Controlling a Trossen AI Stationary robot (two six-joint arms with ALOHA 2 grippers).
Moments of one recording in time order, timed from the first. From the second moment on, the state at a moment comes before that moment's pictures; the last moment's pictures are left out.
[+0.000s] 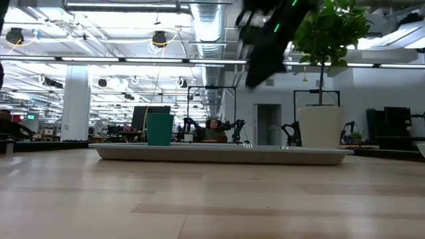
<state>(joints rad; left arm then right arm) -0.14 1.70 2.34 -1.31 -0.31 -0.13 -0.22 1.64 1.29 -0.62 0.16 0.23</state>
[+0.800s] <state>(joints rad) -0.36 1.61 1.78 -1.23 -0.60 -0.56 -0.25 1.95 1.28 -0.52 0.00 0.21</state>
